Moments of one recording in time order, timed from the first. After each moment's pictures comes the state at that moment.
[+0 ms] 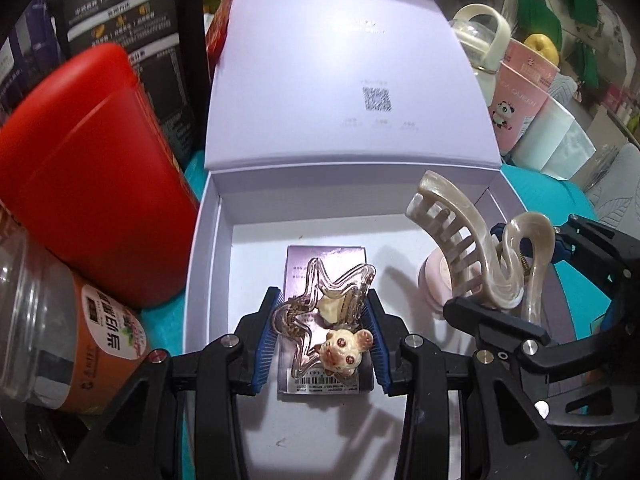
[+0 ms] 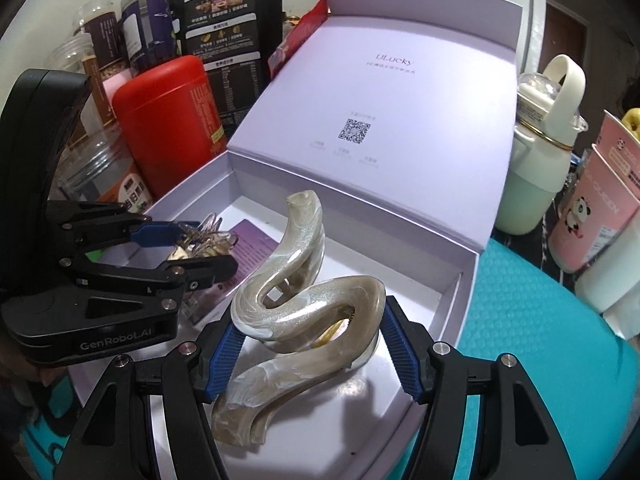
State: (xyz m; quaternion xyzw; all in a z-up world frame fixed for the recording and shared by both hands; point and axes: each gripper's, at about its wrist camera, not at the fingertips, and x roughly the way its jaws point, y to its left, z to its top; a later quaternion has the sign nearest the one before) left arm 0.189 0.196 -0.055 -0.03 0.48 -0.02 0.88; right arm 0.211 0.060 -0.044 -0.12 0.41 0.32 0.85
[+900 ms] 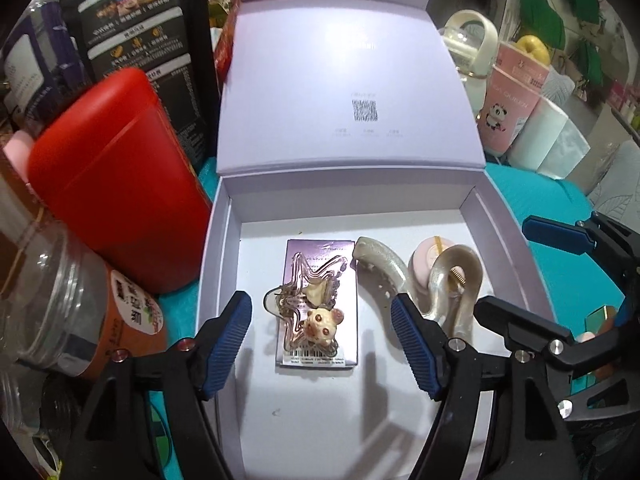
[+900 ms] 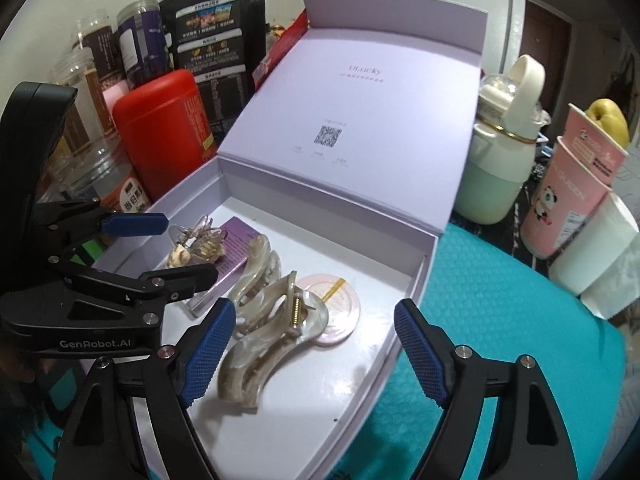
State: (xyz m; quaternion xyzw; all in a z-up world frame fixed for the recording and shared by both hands) left arm 0.174 0.181 -0.037 -0.02 0.47 0.00 0.88; right arm 0.186 0.040 -0.022 -0.12 0.40 0.29 0.86
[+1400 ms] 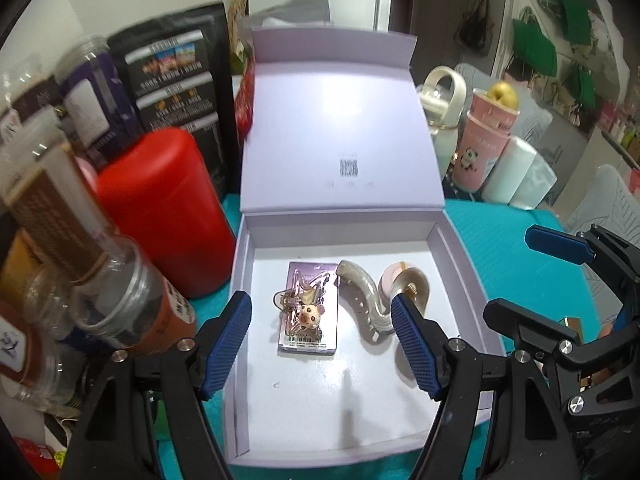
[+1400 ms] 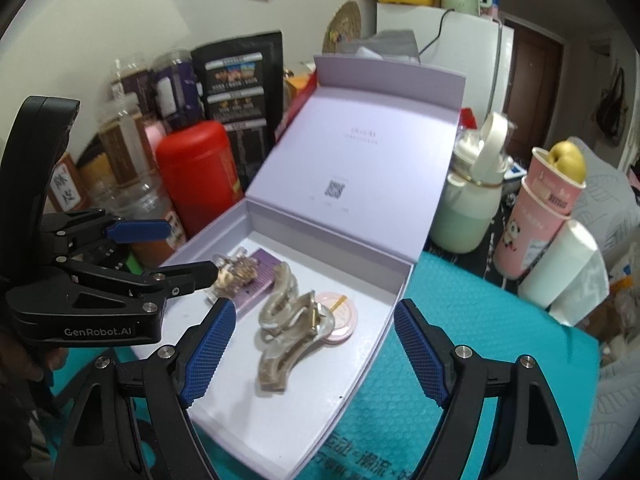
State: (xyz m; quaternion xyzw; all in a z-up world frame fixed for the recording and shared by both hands) left arm 0.122 0.179 0.023 -0.03 0.41 0.00 0.91; right arm 0.142 0.022 0.036 -0.11 0.34 0.30 0.88
